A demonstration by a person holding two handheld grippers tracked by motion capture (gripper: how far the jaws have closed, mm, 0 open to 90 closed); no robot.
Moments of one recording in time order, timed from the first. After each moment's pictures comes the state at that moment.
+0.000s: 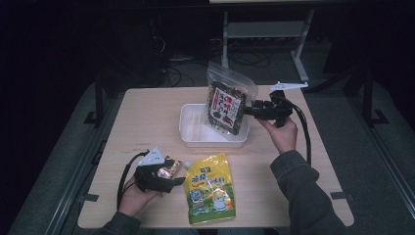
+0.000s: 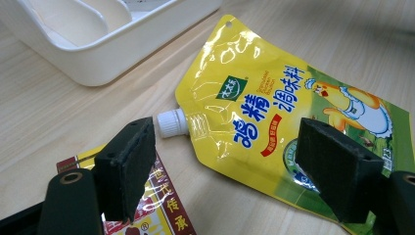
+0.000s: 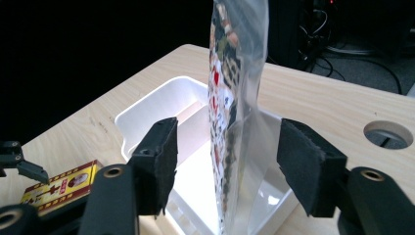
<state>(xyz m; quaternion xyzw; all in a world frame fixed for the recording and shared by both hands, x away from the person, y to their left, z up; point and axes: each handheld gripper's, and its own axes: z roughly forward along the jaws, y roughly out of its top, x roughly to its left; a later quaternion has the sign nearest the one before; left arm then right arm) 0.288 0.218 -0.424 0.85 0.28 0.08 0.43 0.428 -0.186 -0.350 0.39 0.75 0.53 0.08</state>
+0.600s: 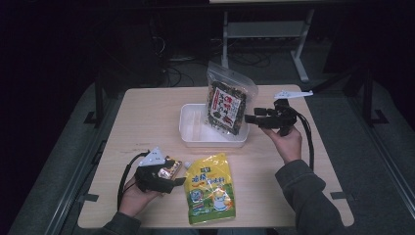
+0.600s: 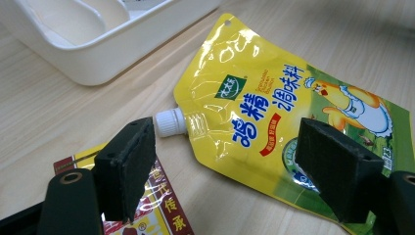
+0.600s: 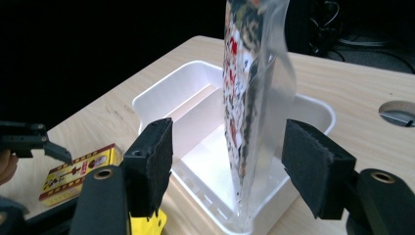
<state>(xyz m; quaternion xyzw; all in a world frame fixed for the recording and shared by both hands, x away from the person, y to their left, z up) 0.288 0.219 -0.425 0.86 0.28 0.08 0.43 0.407 -0.194 -0.360 0.39 0.75 0.53 0.06</state>
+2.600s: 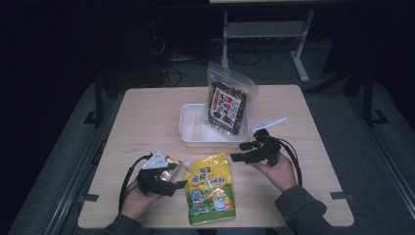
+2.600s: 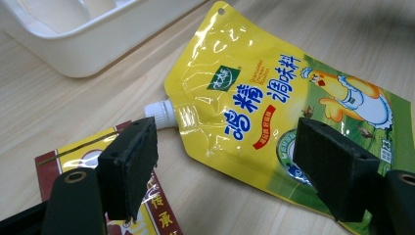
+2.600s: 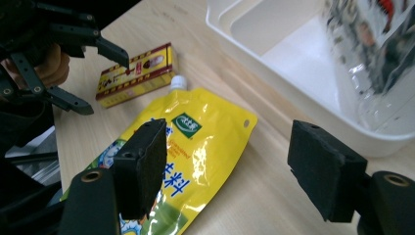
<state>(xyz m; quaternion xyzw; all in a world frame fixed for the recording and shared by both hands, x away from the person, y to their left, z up) 0.282 0.211 -0.430 0.86 0.28 0.08 0.41 0.353 -0.148 -0.402 0.35 0.83 0.44 -0.04</state>
